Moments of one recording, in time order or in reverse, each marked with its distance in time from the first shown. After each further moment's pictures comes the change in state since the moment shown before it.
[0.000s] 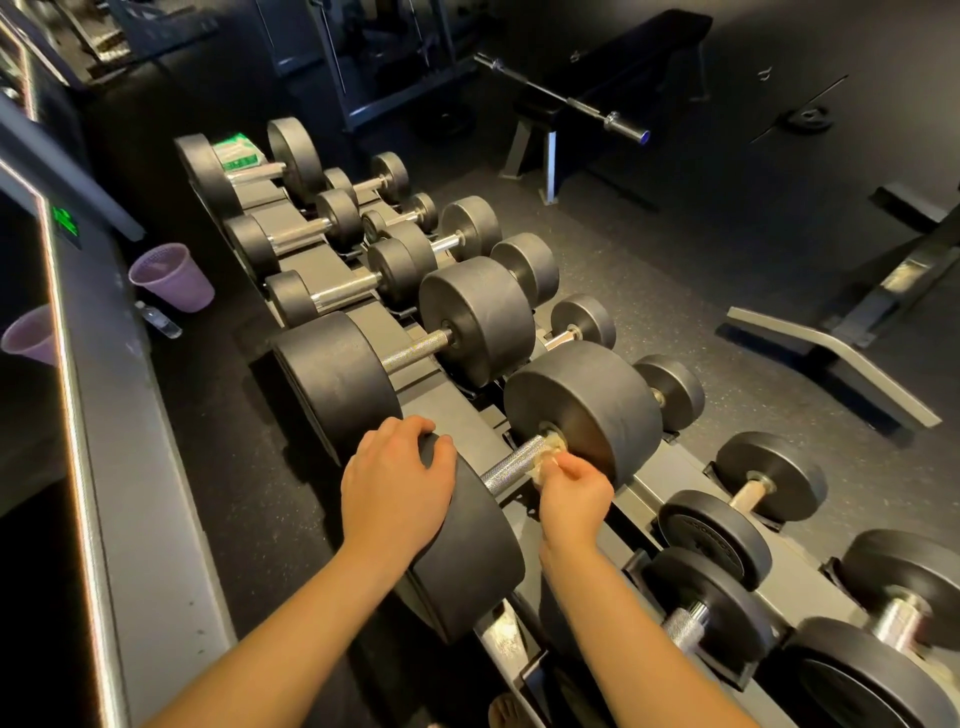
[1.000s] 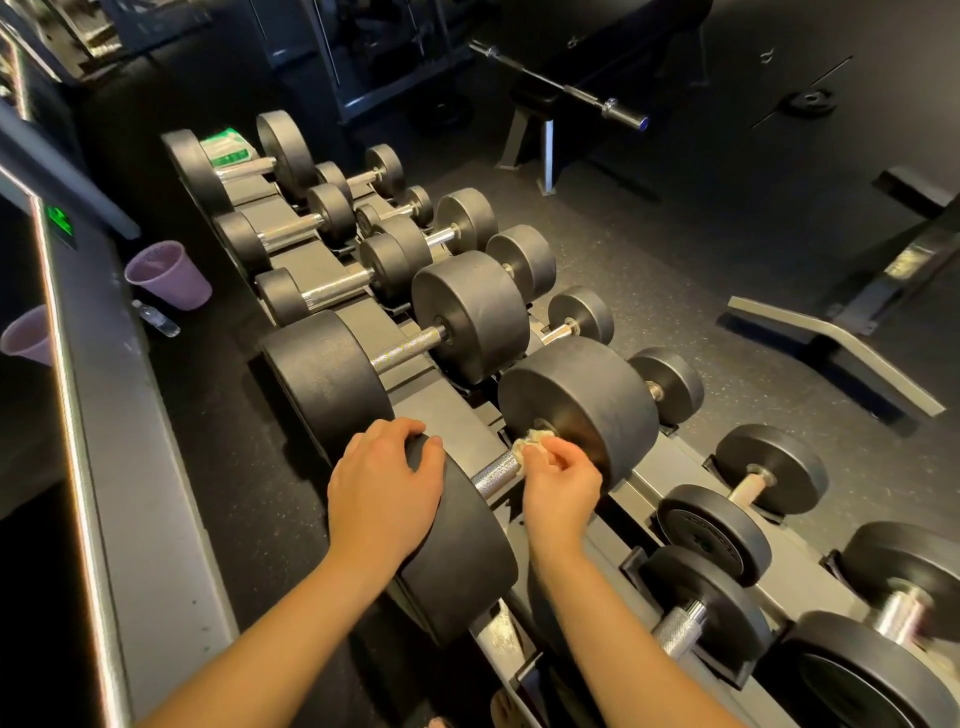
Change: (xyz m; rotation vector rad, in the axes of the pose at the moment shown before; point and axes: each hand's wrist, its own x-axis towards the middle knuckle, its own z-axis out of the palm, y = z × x) left_hand 0.001 -0.002 0.000 -0.032 -0.009 -0.001; right_hand -0.012 -0.006 -0.001 -0.079 -0.069 -0.202
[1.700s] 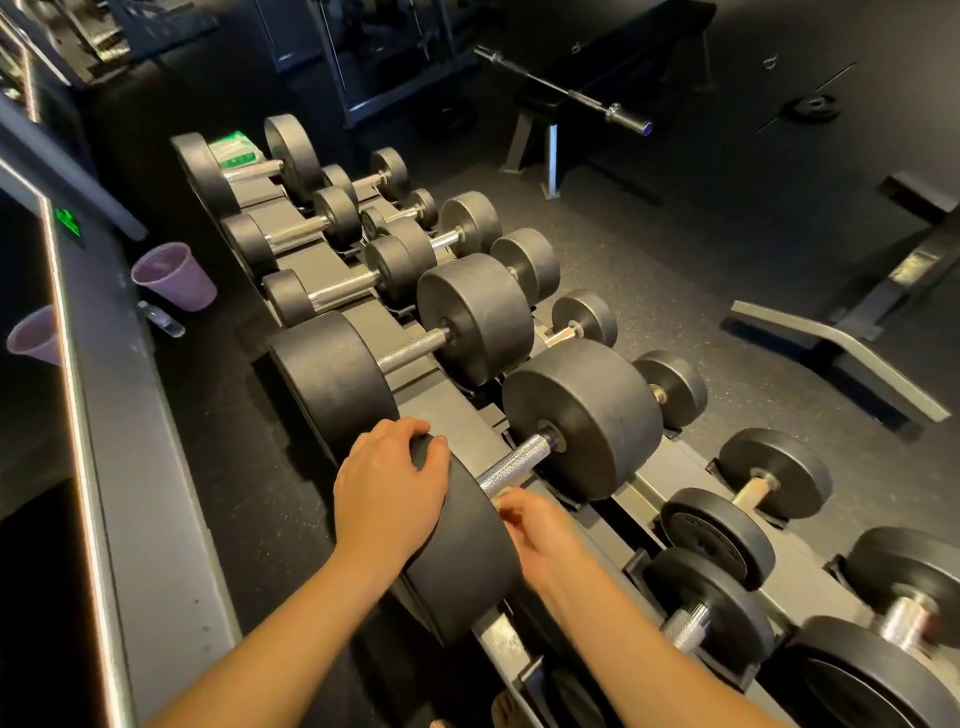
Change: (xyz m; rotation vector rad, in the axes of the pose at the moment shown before) left_hand 0.001 -0.002 0.001 -0.005 0.002 -0.008; right_hand -0.002 0.026 0.006 0.561 -0.427 0.786
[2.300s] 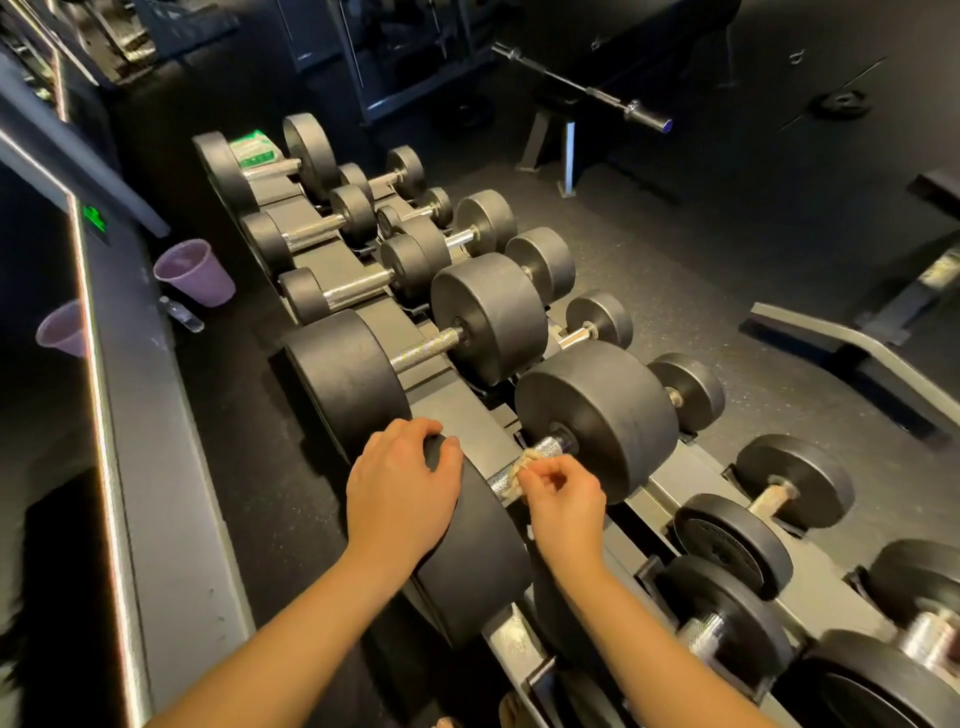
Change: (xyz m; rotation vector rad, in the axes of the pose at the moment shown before) left_hand 0.000 0.004 -0.002 0.020 0.003 0.005; right_hand -0.016 -0.013 -0.003 -0.905 0.222 -0.850
